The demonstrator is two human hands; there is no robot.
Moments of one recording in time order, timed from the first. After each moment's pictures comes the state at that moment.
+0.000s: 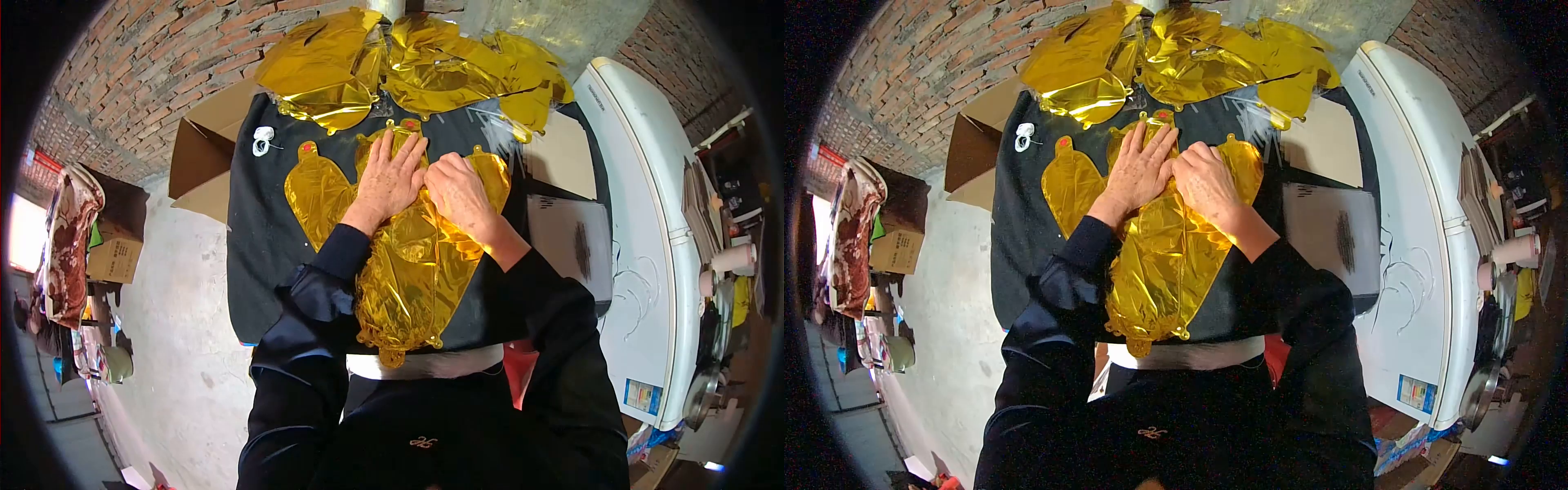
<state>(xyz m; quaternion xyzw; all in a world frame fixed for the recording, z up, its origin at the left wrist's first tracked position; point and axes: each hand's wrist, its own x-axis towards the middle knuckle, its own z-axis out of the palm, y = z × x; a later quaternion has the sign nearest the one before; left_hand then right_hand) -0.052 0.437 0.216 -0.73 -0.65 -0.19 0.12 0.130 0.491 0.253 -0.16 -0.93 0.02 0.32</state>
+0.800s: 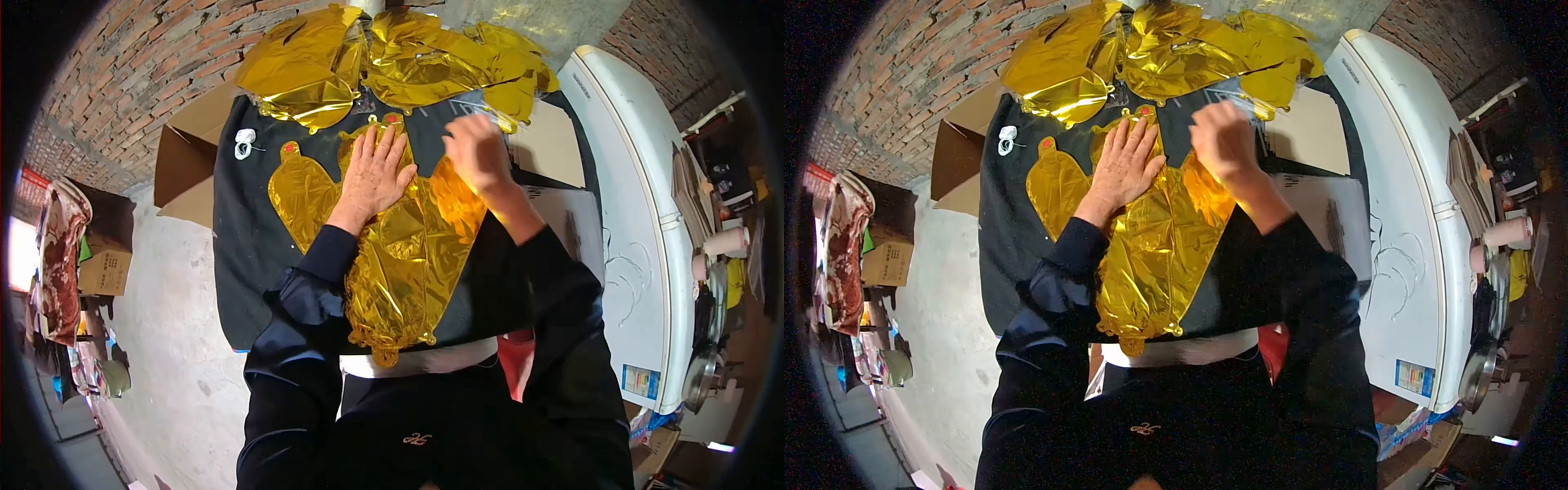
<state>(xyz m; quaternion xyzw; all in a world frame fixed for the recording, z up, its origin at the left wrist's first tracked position) -0.050 0.438 0.214 -0.71 -0.67 -0.19 0.11 0.153 0.551 0.271 -0.24 -0.90 -0.11 0.35</state>
